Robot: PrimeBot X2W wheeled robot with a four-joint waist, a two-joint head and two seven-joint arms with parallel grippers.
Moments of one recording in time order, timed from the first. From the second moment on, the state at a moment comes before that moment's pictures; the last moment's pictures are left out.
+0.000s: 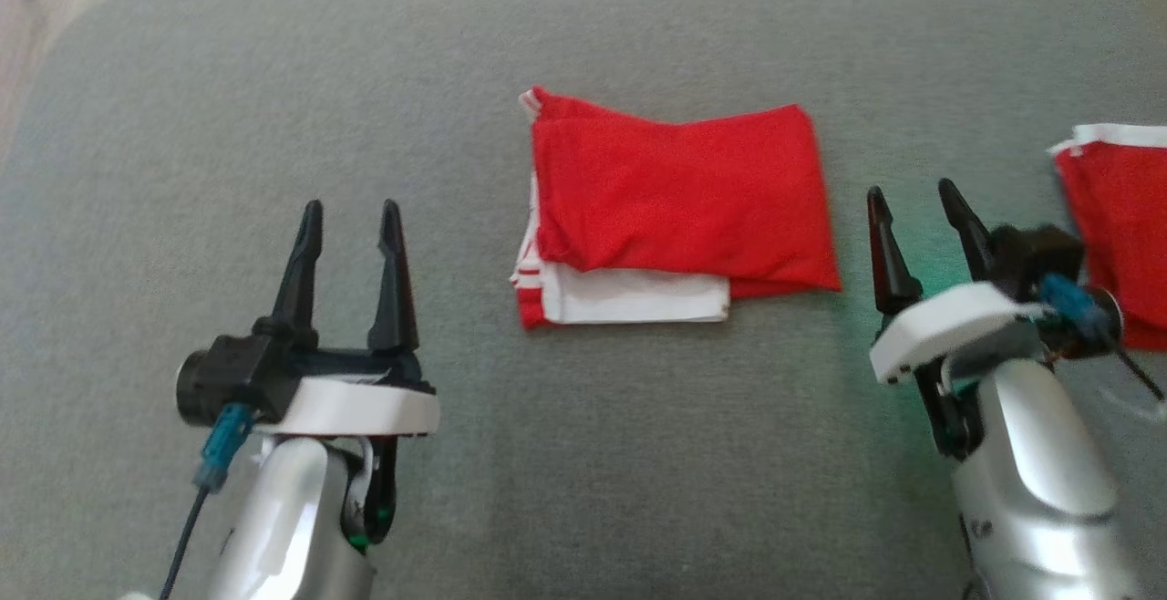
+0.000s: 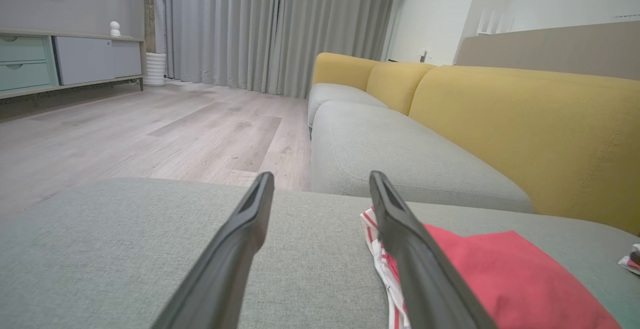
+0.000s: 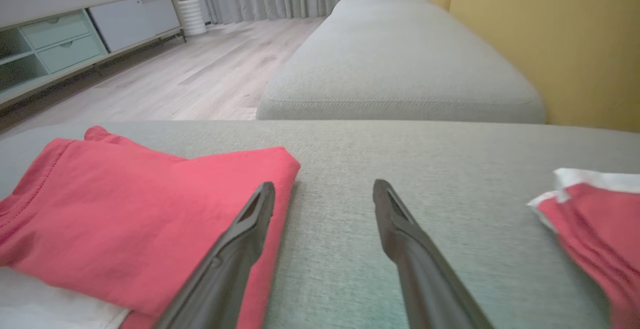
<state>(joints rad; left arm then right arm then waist) -0.26 0.04 -0.19 0.25 -0.27 -0.03 -0.26 -0.39 -0.06 -0.01 0.54 0.05 0.13 -0.13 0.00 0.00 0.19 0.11</state>
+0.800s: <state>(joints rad) -0.31 0.04 -0.27 0.27 -0.31 0.00 -0.26 -0.64 -0.06 0.14 0.95 0.12 0.13 -0.08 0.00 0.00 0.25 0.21</state>
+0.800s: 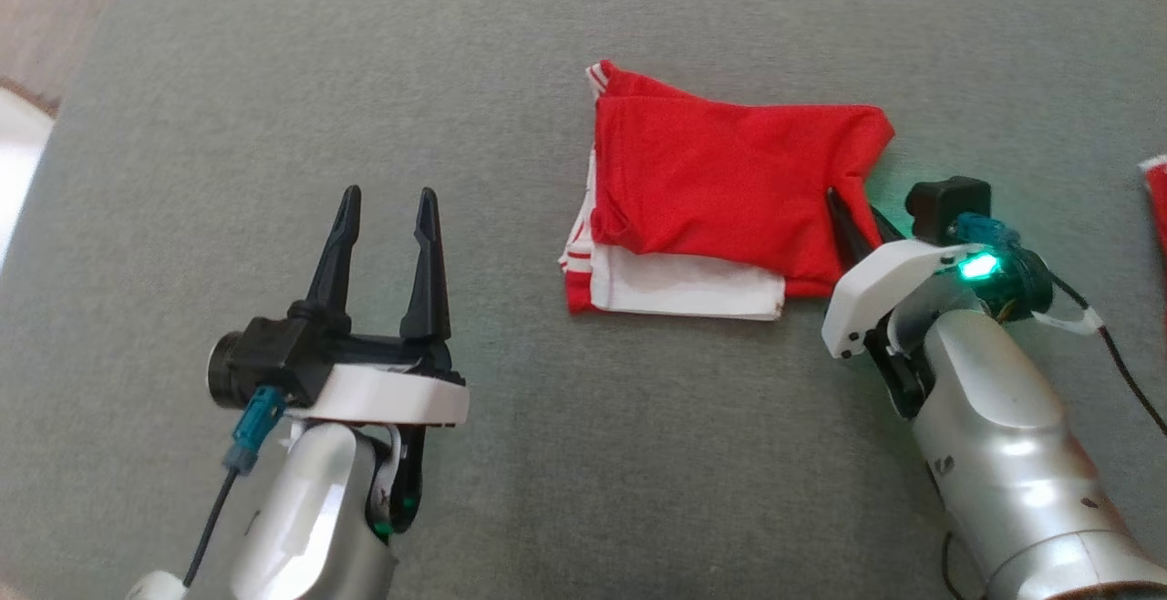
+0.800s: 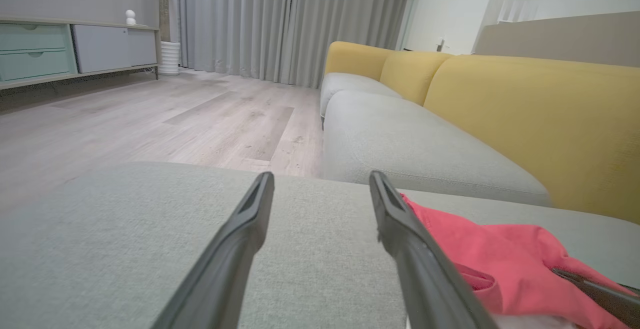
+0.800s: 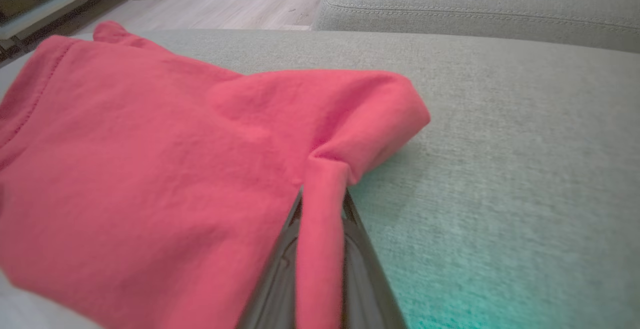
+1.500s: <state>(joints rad) -0.32 0.04 -0.34 0.27 -0.29 0.00 -0.26 -0.65 -0.28 0.29 0.78 -0.06 0.13 -0.11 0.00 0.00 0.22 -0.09</state>
